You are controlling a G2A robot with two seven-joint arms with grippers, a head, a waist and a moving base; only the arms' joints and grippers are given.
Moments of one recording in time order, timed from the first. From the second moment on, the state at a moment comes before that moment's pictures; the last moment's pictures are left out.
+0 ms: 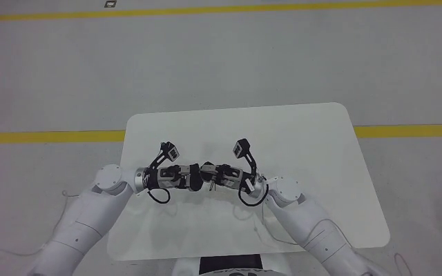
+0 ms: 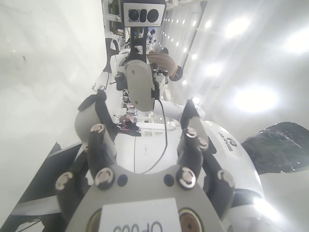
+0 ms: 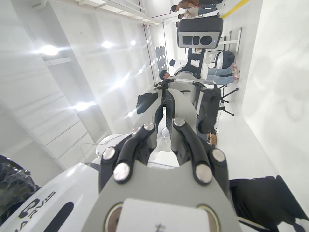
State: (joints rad) left arm 1.28 -0.93 -1.06 -1.36 -0.79 -0.24 -1.26; right arm -1.33 -1.32 0.93 -1.39 0.52 -0.24 0.82
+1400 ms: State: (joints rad) left arm 1.28 -0.92 -1.06 -1.36 -0.73 -0.23 -1.24; right arm -1.34 -1.29 0.95 -1.42 0.42 -0.18 0.84
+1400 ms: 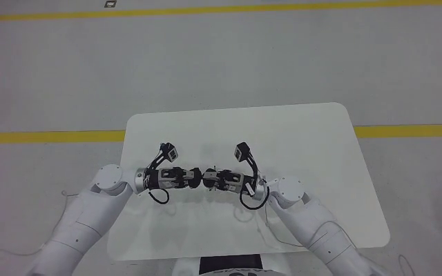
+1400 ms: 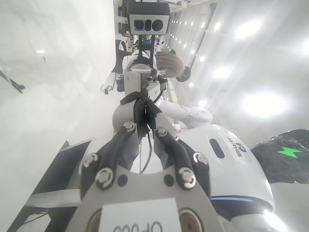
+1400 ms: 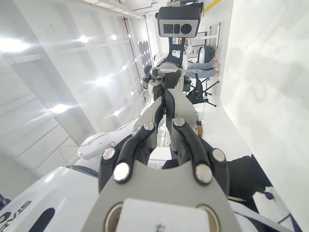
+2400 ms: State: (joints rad) left arm 1.29 -0.92 -1.07 -1.36 -0.73 -0.24 -1.25; right arm -1.35 -1.28 0.95 -1.42 0.44 -0.19 0.83
